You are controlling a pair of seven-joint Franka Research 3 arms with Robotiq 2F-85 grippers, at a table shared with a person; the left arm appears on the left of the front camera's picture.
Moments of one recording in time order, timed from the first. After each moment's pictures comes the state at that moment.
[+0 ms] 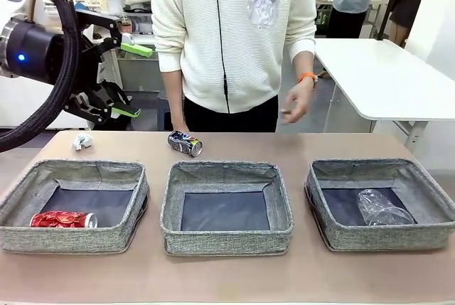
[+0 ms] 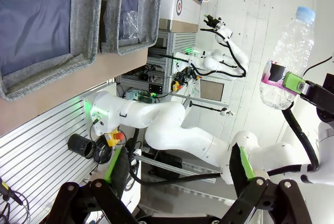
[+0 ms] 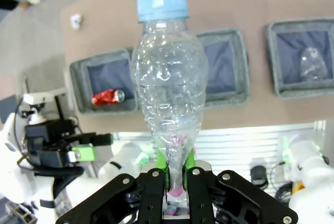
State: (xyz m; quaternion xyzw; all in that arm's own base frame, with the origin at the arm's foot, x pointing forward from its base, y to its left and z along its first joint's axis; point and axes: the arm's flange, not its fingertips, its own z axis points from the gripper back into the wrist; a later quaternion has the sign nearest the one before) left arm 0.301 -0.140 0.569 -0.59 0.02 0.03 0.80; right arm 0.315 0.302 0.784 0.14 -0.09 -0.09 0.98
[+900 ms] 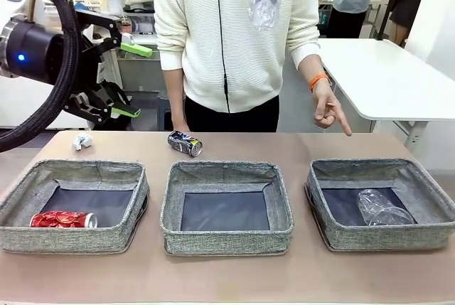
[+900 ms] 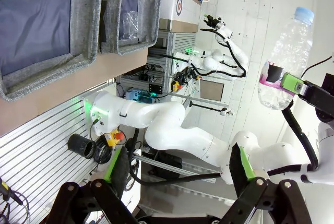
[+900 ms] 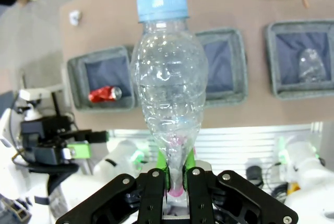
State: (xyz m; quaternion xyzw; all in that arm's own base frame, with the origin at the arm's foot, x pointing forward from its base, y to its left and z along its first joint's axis) left arm 0.301 -0.140 0.569 -0.59 0.02 0.03 0.80; right arm 0.314 0.301 0.781 0.14 -0.09 -0.07 0.98
